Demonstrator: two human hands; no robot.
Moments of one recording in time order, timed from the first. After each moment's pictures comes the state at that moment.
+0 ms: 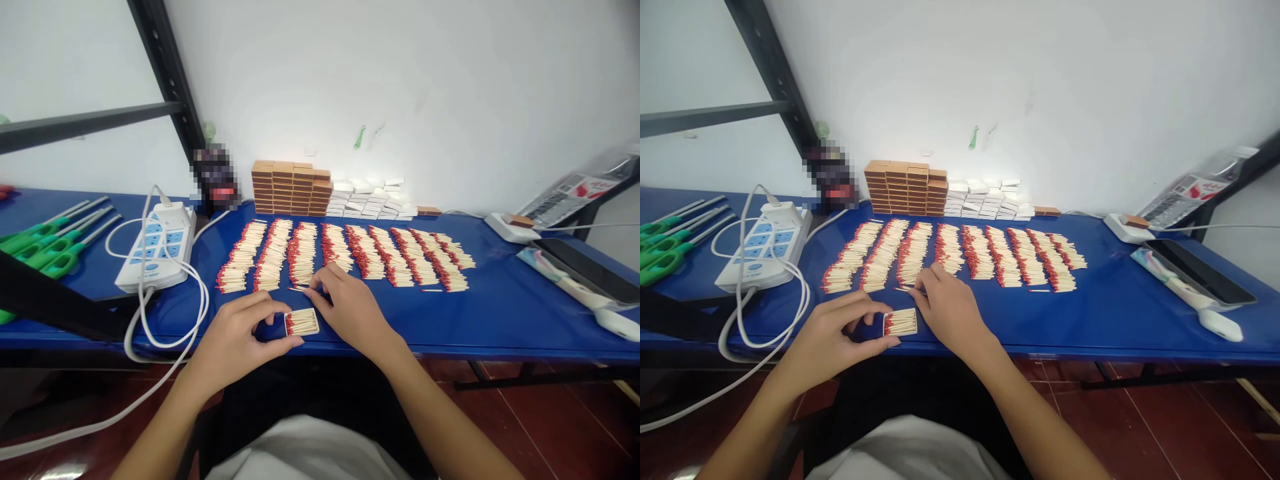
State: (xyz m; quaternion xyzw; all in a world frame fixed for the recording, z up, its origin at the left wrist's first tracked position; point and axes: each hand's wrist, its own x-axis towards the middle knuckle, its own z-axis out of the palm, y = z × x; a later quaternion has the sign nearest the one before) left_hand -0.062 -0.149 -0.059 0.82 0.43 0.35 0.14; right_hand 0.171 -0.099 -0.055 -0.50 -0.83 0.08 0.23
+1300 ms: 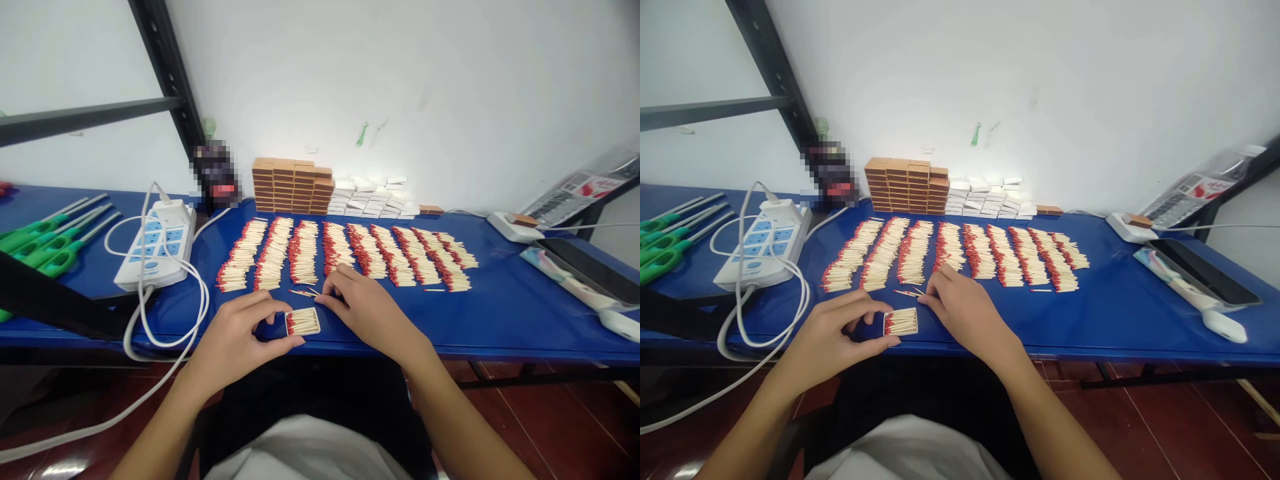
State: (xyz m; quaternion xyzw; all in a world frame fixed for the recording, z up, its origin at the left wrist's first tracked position) left_hand -0.062 -0.151 -0.058 0.82 0.43 0.34 0.14; right_hand 0.195 -0.101 -0.040 -0.47 -0.85 0.12 0.20
